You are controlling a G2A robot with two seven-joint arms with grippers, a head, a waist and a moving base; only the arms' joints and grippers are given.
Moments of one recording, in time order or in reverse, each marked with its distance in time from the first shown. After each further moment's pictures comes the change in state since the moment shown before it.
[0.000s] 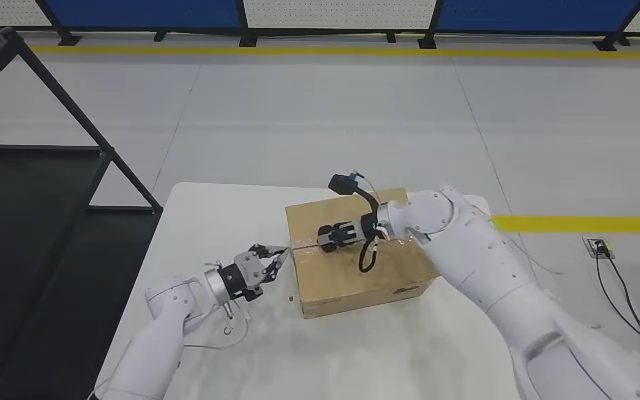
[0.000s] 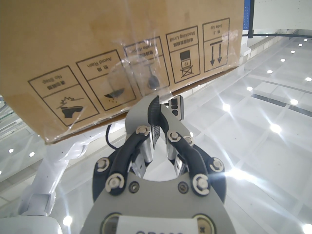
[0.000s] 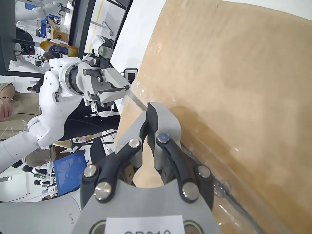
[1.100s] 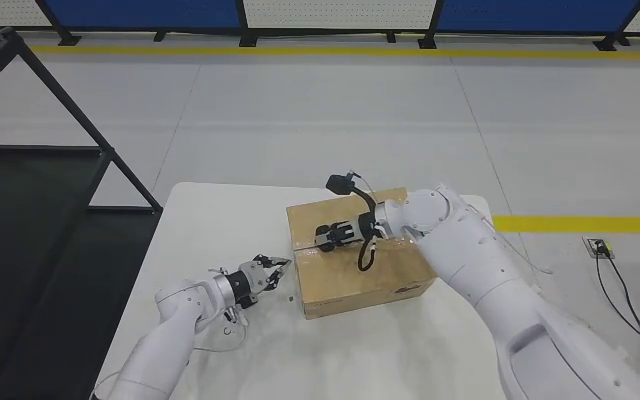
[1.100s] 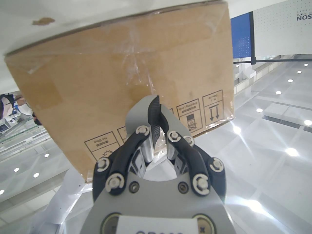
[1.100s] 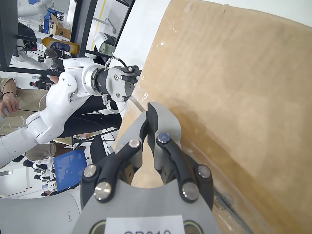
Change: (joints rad) left arm -0.039 -0.009 0.042 0.131 0.115 -0.042 -0.004; right arm 0.028 -0.072 0.028 0.146 -0.012 -0.095 0.034
